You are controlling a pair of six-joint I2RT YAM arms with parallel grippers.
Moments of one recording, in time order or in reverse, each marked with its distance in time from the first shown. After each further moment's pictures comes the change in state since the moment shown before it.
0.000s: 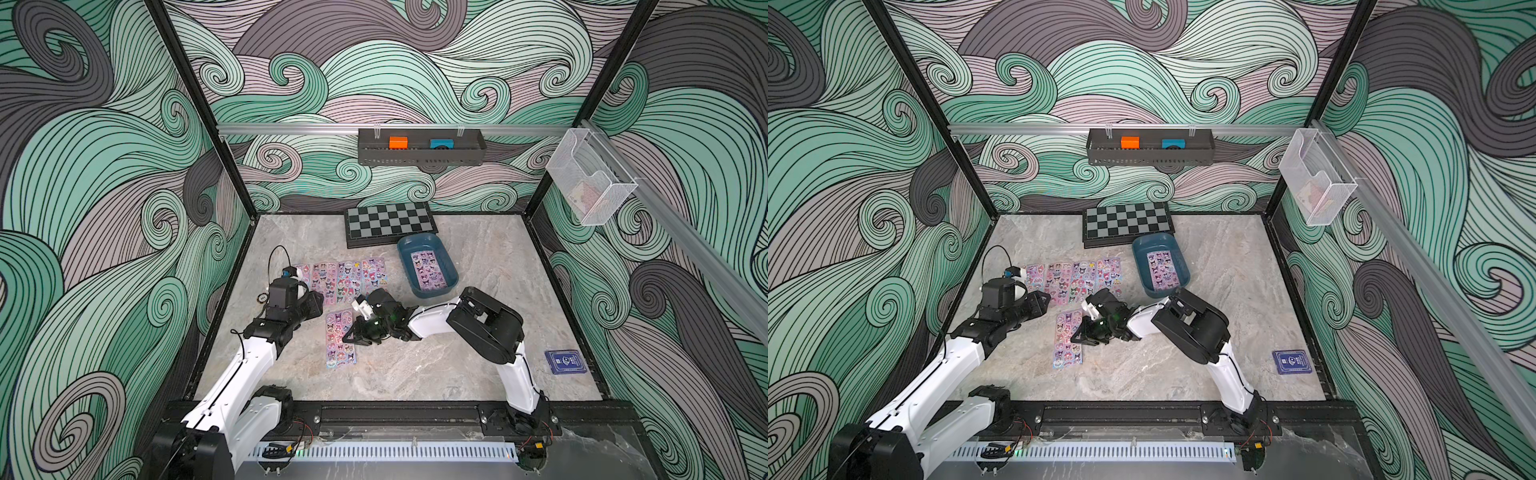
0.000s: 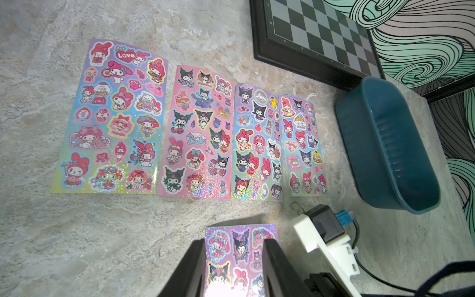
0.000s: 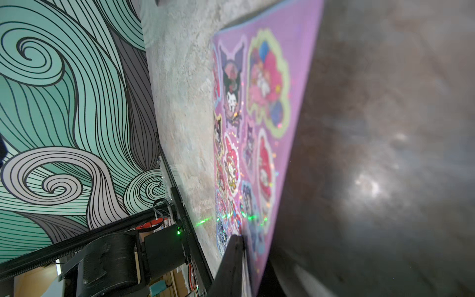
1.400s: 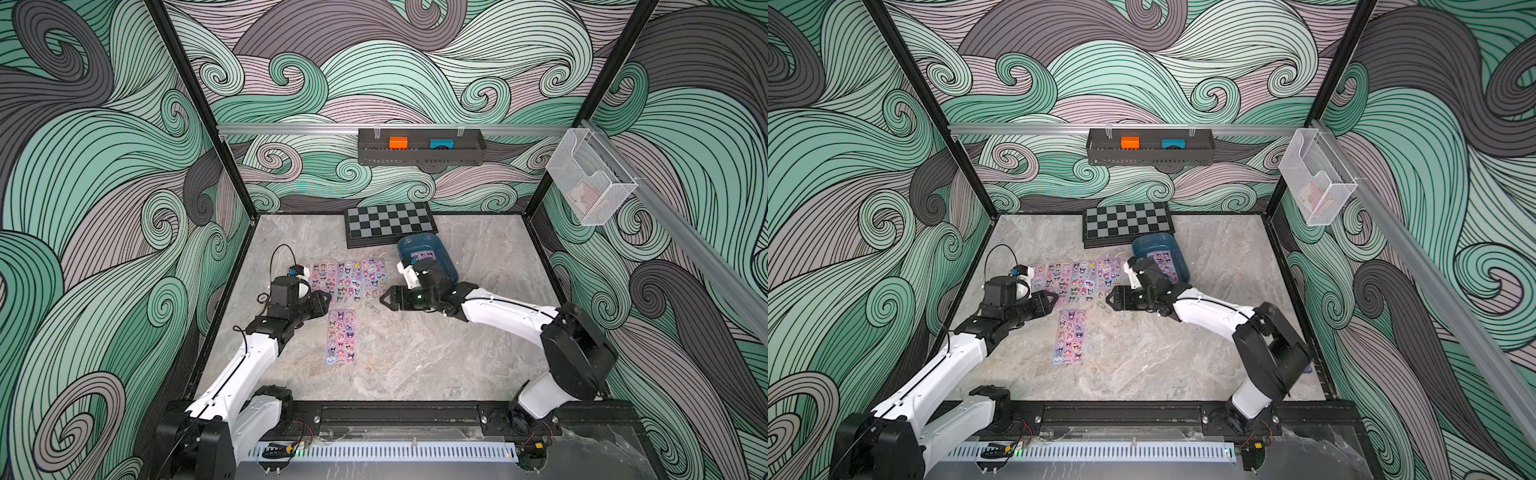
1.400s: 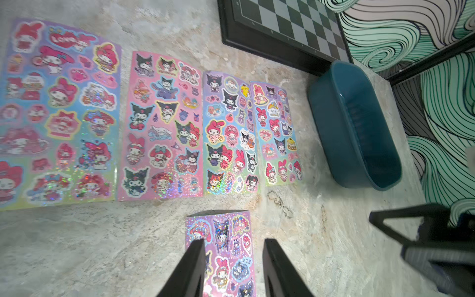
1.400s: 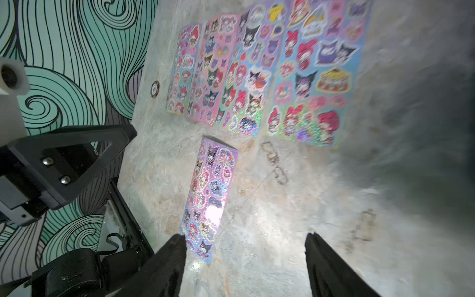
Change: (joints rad) left arm 0.000 0.071 0.000 0.076 0.166 0.018; right arm -0.296 -0.555 -0.100 -0.528 0.265 -0.477
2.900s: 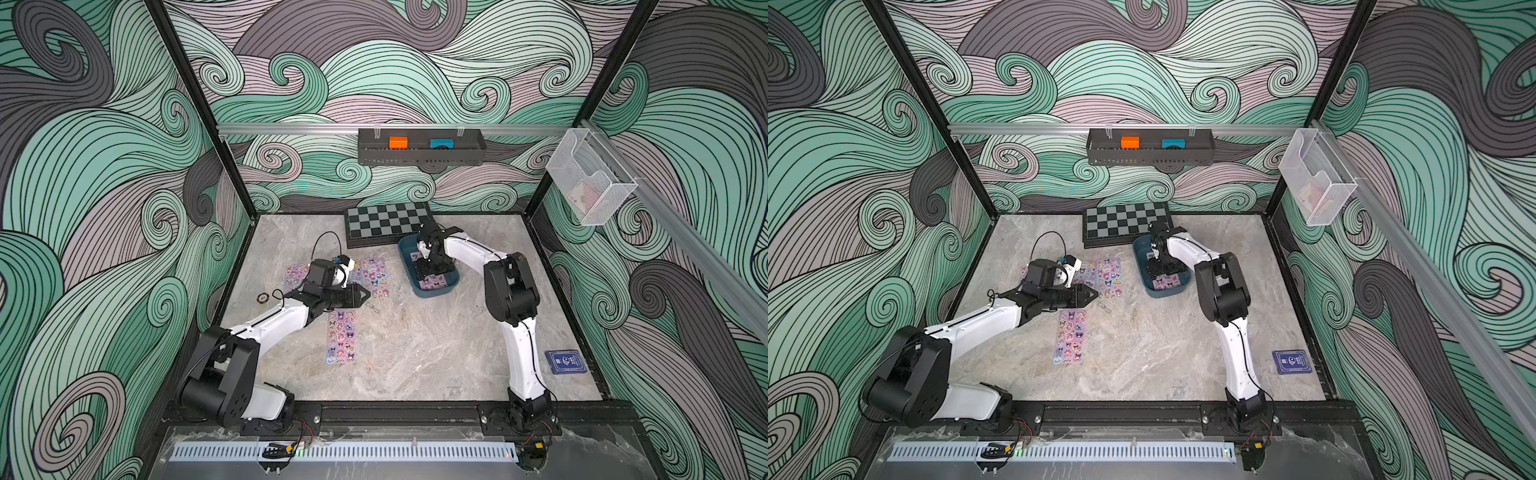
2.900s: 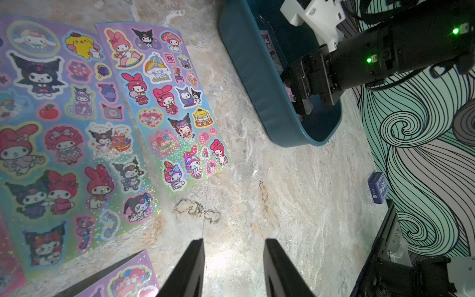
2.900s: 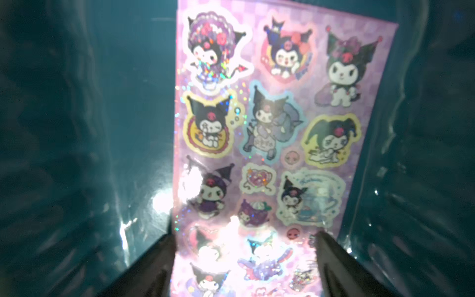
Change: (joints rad) left arm -0.223 0.389 0.183 0.150 0.179 0.032; right arm -0.259 0.695 0.797 -0.703 0.360 -0.509
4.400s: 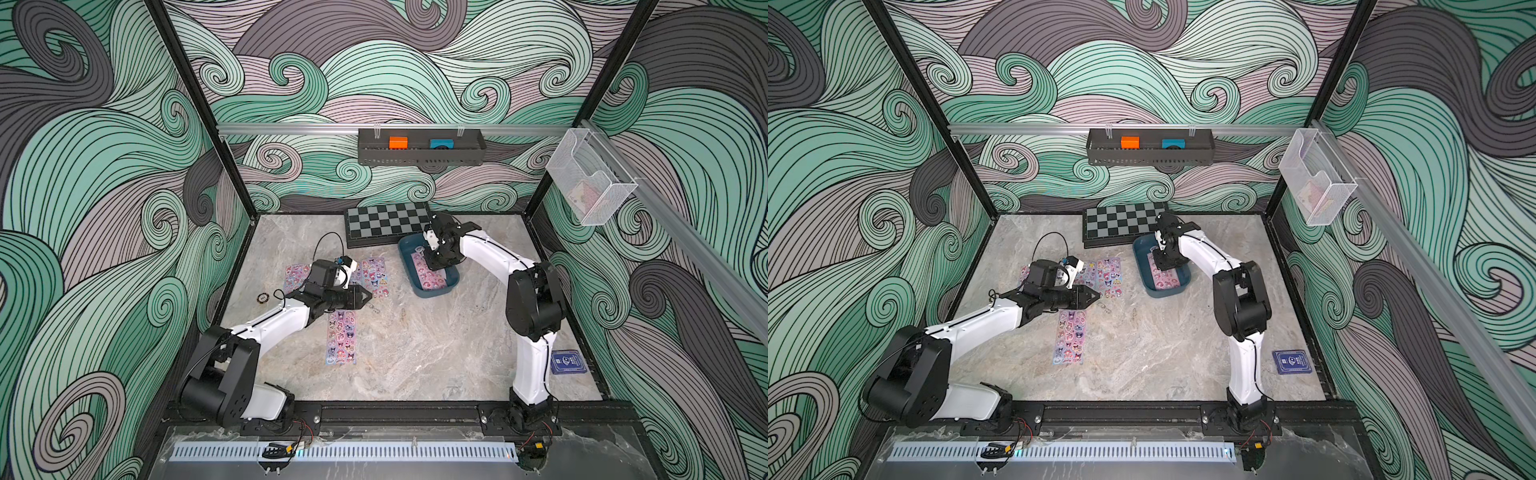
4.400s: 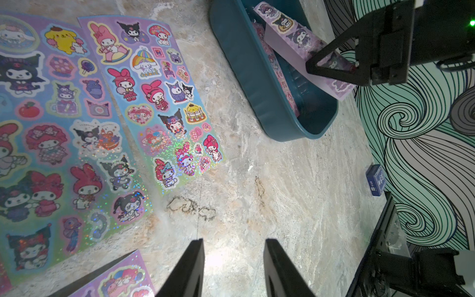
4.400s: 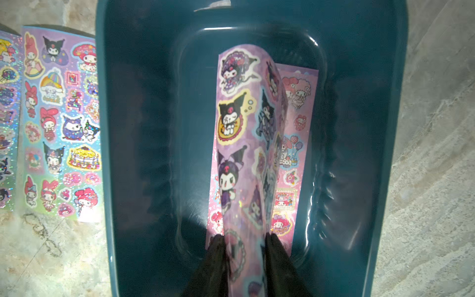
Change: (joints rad) left arm -0.014 0.001 0.000 -0.005 0.009 0.016; right arm -0.013 -0.248 -0.141 0.045 -0.061 0.019
